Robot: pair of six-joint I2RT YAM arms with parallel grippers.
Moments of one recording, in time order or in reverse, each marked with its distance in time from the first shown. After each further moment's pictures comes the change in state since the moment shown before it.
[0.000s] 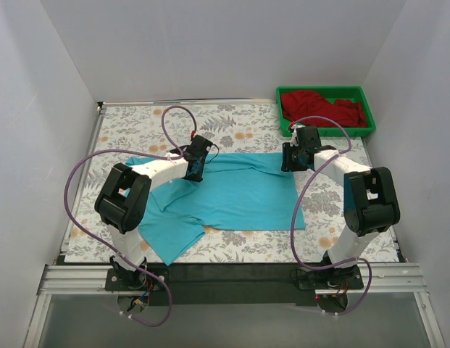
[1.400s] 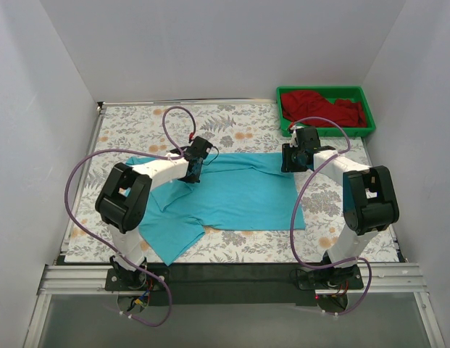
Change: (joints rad) left arm 0.000 0.014 0.003 -0.047 -0.058 -0.003; right arm 0.000 0.013 -0.004 0.007 0.000 -0.007
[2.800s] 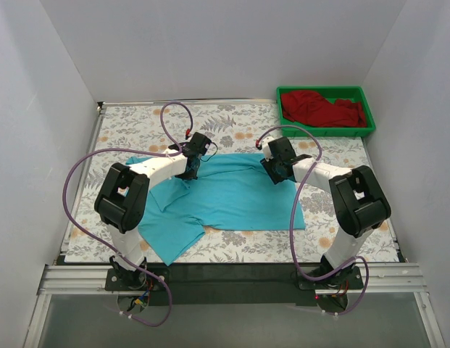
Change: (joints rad) left arm 0.019 -0.012 0.057 -0.103 -0.053 -0.022; right arm 0.232 0.009 -0.050 0.045 0.221 -0.352
